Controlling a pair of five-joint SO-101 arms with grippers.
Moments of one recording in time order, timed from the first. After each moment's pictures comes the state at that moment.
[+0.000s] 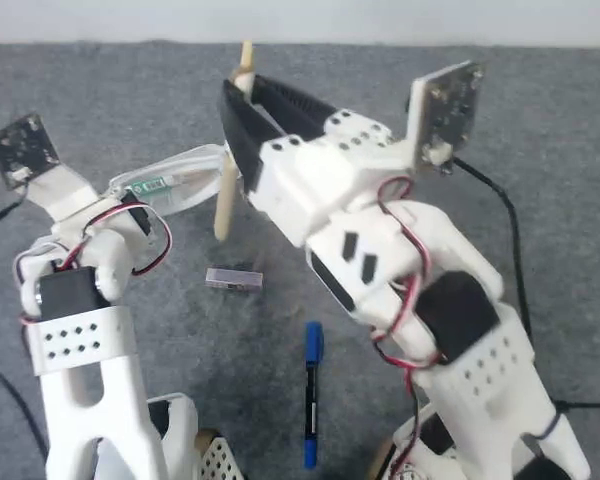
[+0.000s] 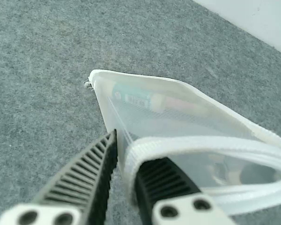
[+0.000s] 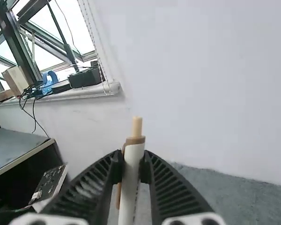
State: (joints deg) left arm -19.4 -45.8 42.2 61.0 23.3; right arm -42.1 -36.7 6.0 36.2 -20.4
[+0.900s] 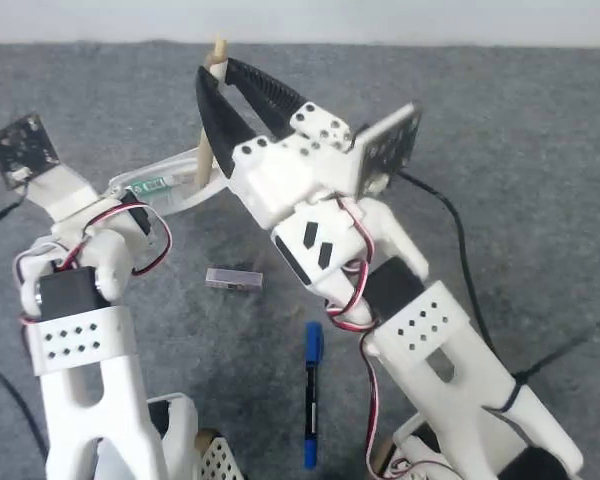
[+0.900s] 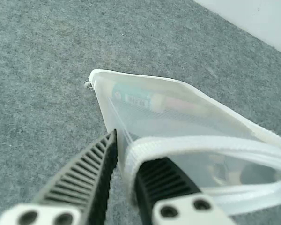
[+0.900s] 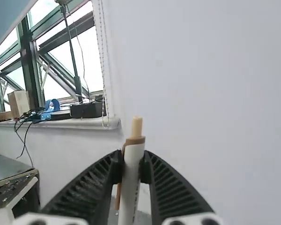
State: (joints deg) left arm -19.4 -45.8 42.2 61.0 23.2; right arm -42.1 -33.8 31.7 -8.4 -9.8
